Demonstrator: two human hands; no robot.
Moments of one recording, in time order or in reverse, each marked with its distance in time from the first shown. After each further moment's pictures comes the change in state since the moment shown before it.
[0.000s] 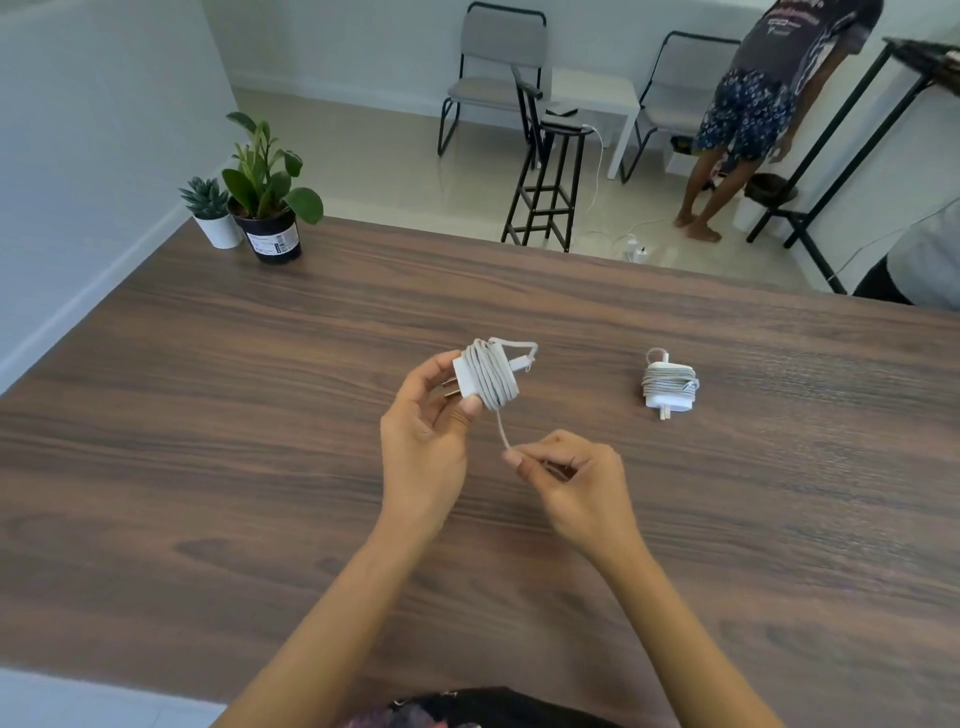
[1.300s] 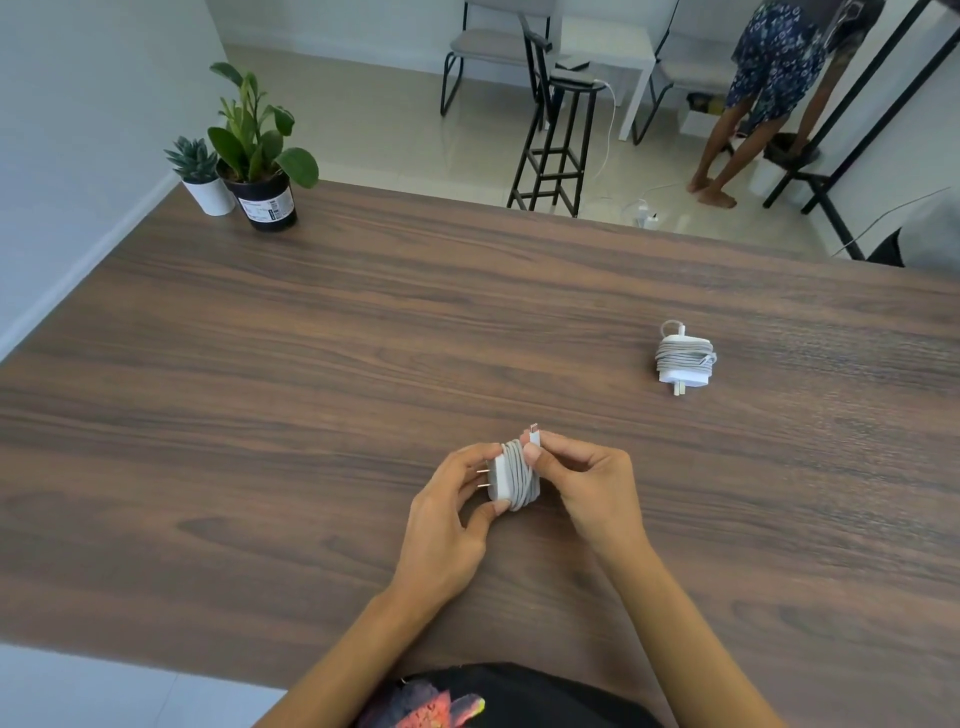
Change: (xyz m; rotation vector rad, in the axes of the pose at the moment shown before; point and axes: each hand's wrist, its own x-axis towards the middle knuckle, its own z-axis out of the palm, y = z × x) left_hand -0.060 -0.067 -0.030 0.379 -0.283 -0.081; right_hand -0.011 0.016 0.007 0.389 0.027 0.363
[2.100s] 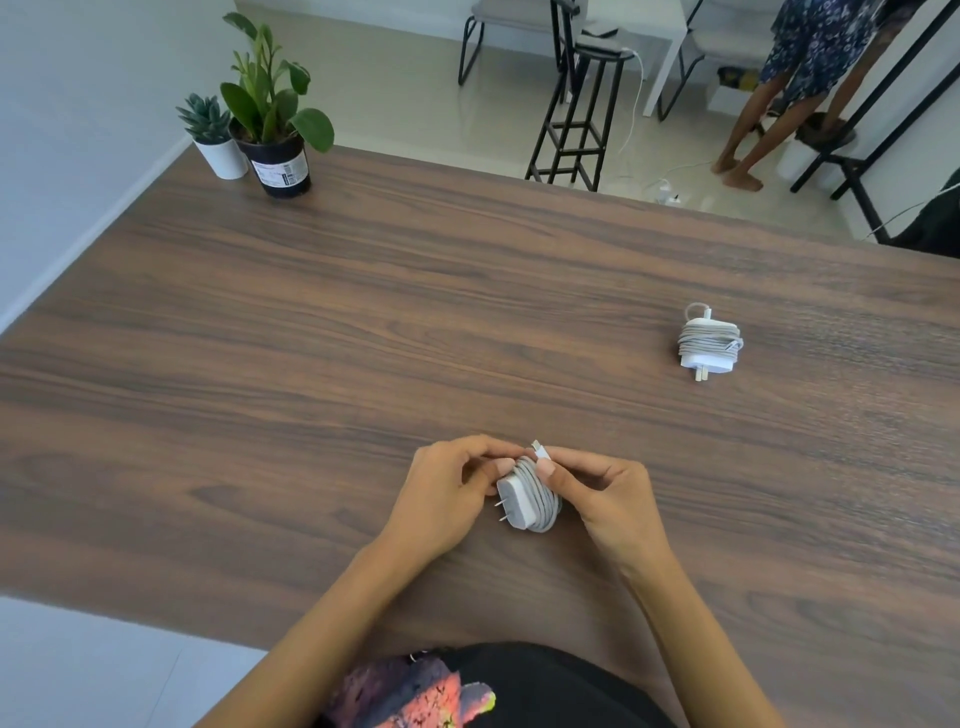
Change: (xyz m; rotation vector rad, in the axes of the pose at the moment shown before) left_hand 0.016 0.014 -0.019 0.136 -0.156 -0.164; right_hand -0.019 0.011 -0.008 0.006 -0.168 0.001
